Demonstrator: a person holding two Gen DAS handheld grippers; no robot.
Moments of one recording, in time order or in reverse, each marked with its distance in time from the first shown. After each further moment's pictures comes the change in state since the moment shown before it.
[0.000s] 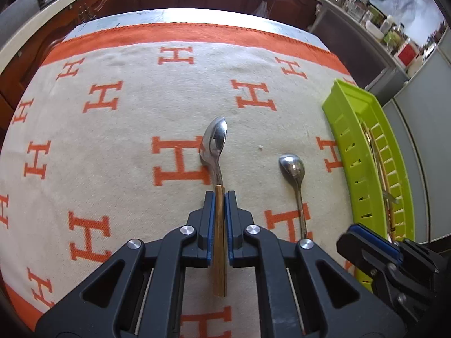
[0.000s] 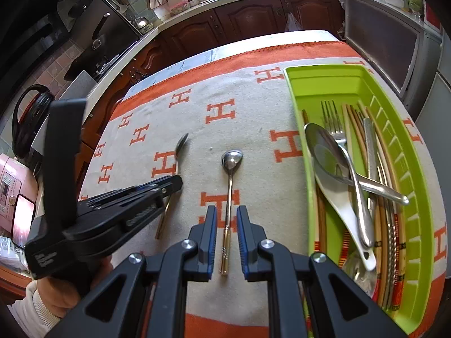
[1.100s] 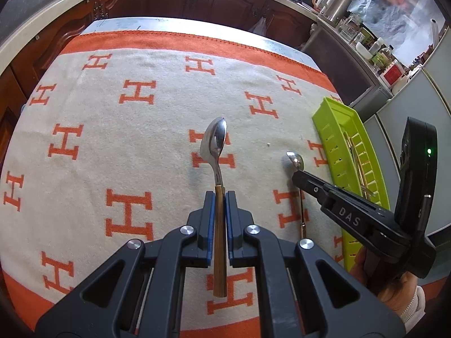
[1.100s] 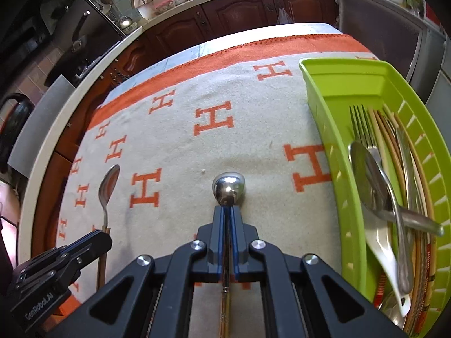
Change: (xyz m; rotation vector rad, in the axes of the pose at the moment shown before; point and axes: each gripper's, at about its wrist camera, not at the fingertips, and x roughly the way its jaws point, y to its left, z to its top) left arm -0.050 0.039 -0.023 -0.037 -0.052 -0.088; right arm 0.050 0.003 0.023 0.051 -0.010 -0.040
